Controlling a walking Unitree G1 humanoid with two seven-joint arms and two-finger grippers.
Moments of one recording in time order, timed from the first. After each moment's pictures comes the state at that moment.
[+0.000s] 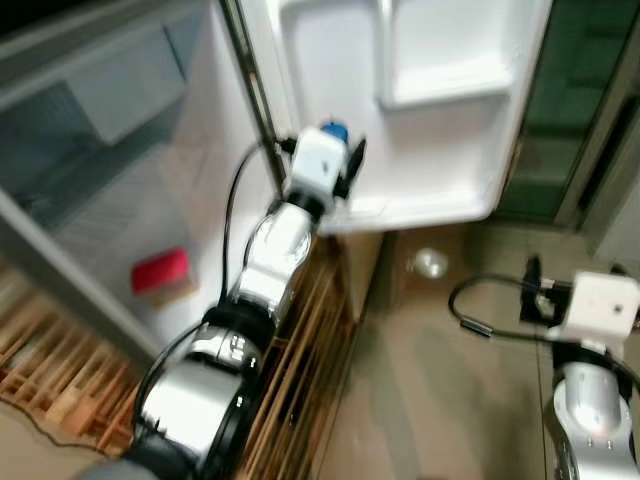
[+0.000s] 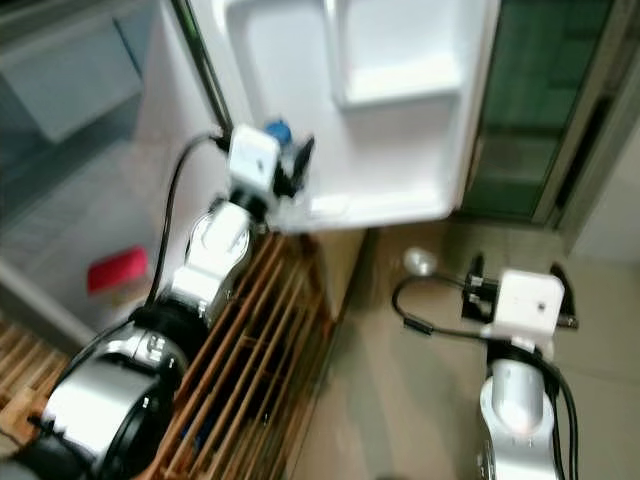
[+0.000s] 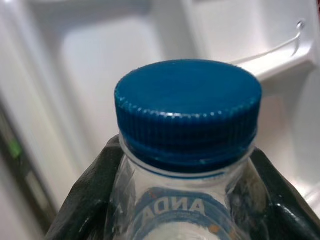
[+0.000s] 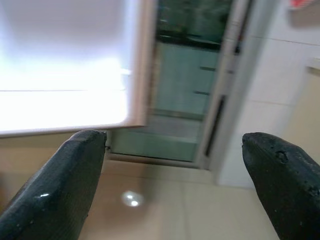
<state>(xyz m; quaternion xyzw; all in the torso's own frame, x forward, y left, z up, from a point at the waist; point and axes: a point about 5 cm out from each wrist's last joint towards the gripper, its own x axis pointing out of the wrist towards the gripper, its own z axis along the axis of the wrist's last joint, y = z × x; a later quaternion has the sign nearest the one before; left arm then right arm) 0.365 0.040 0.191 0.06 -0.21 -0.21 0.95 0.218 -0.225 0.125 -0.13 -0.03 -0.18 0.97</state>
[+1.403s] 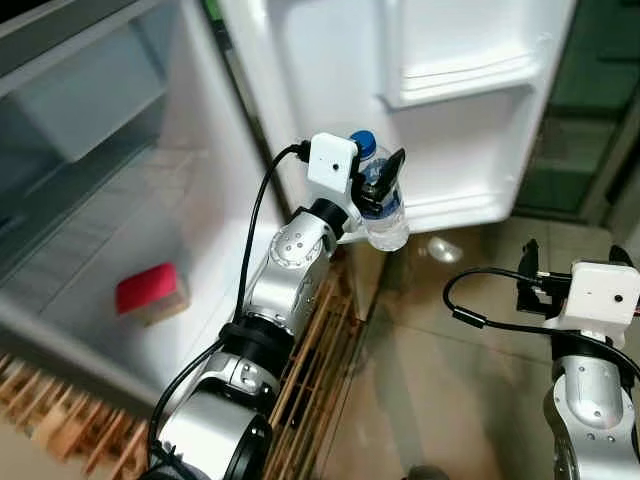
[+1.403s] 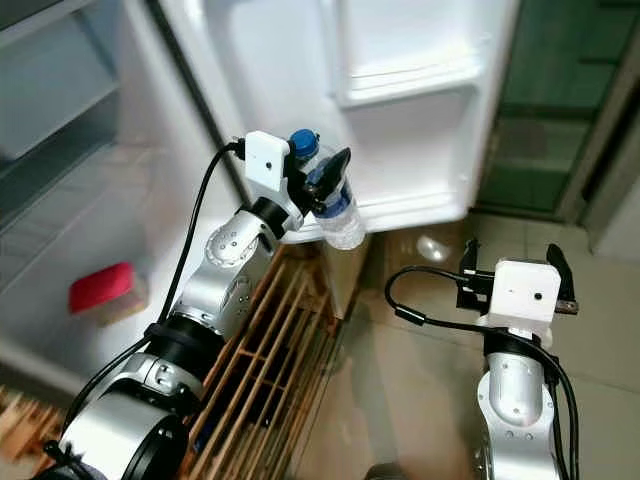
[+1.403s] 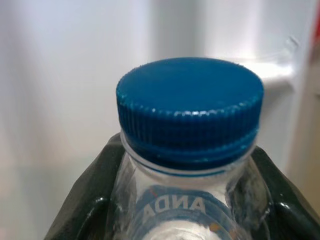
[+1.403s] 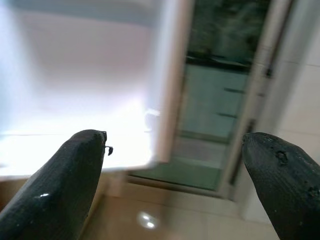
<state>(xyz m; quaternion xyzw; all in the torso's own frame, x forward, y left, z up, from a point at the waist) 0.354 0.022 0.199 -0.08 -0.14 -0.29 0.94 0.223 -0.213 0.142 -0.13 -0.07 -0.15 0.98</state>
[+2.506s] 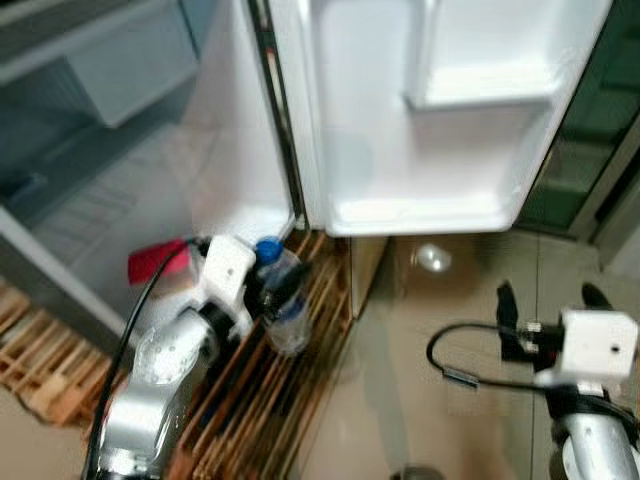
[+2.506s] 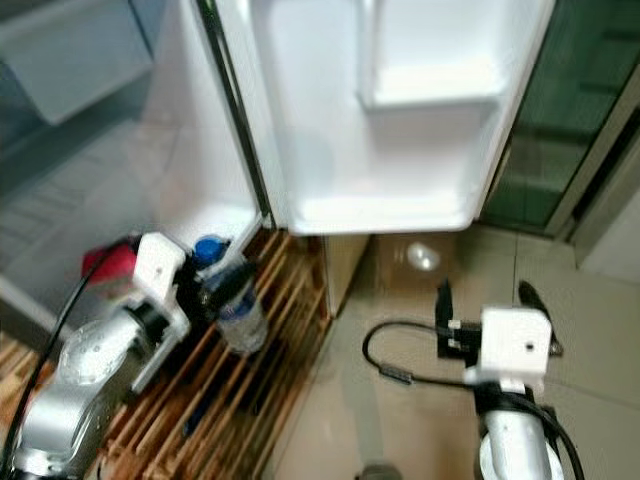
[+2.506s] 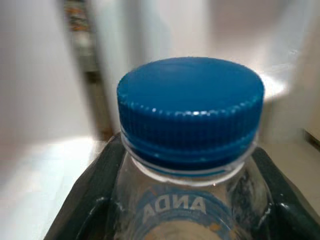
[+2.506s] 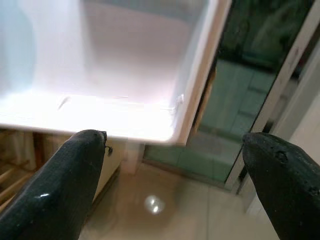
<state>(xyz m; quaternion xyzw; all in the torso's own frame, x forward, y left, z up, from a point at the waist) 0.245 0.143 0.118 0.01 -0.02 -0.24 0.97 0.179 -0.206 0.139 -0.13 -0.04 -0.08 0.99</state>
